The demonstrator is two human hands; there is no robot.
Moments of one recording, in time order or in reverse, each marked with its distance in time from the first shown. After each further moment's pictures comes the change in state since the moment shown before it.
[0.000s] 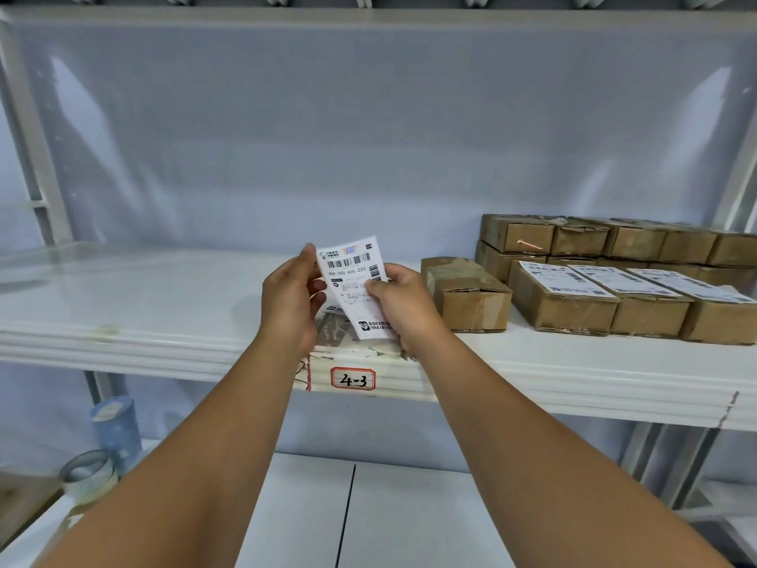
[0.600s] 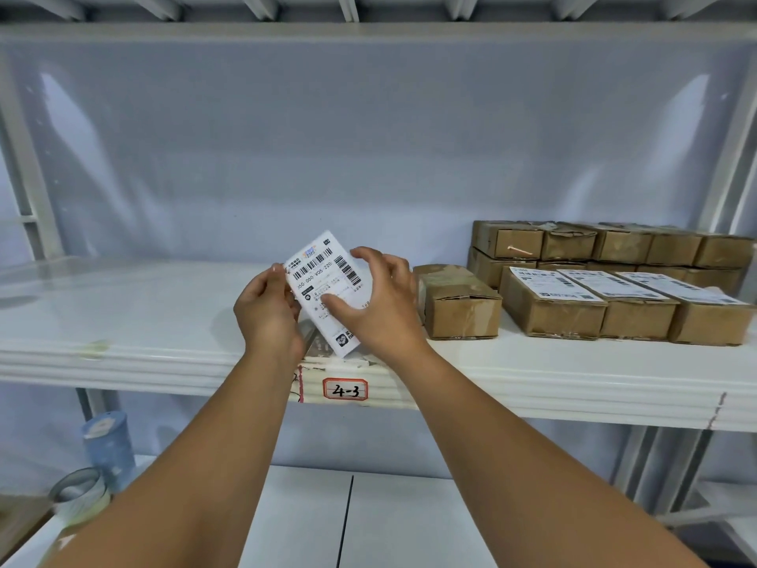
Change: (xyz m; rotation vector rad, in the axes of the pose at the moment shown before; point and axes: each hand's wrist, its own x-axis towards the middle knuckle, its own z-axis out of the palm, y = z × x) left_hand 0.003 -0.003 -0.003 -0.179 0.227 0.118; right_hand -0.016 -0.003 0.006 -0.488 0.117 -0.352
